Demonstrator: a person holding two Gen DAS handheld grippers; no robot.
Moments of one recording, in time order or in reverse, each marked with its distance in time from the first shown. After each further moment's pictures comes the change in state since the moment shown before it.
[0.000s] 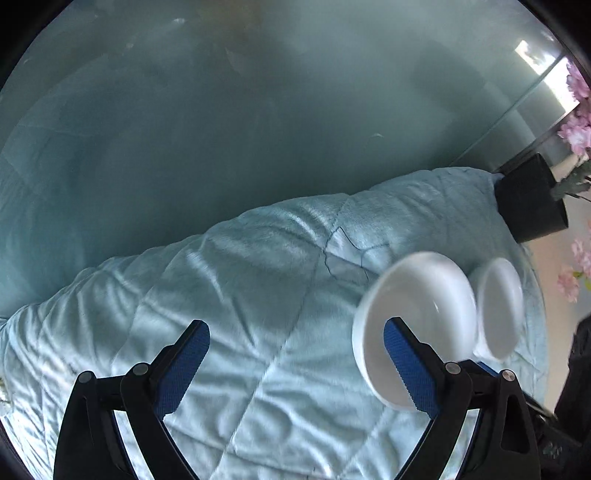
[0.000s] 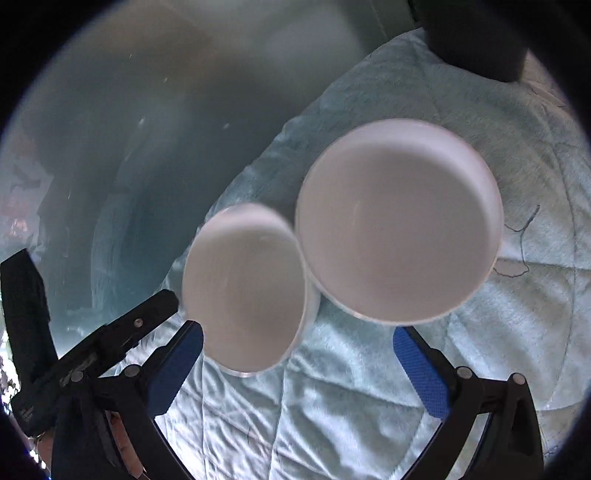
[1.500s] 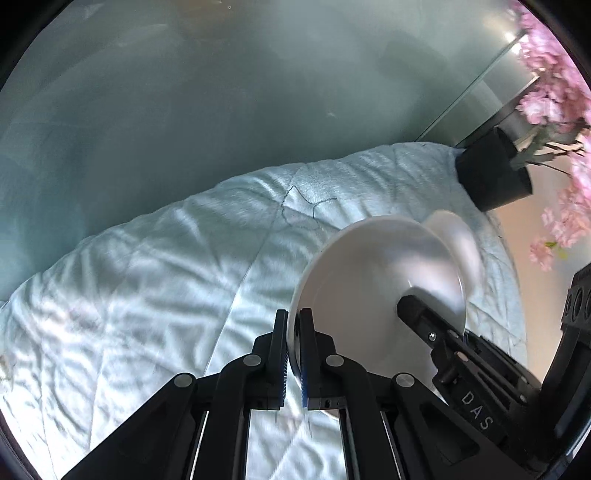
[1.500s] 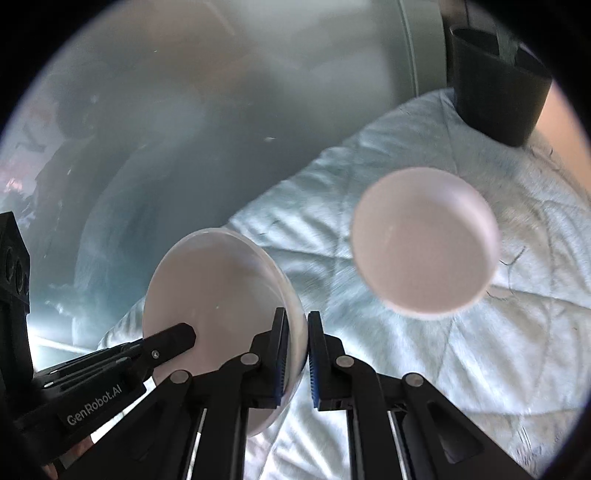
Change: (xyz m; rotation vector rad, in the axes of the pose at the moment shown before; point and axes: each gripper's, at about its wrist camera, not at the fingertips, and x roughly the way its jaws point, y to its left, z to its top) left arm -0.067 -0.027 -0.047 0.035 0.027 -0.050; right arm -0.033 0.047 -0.026 -0.191 -0.087 -0.077
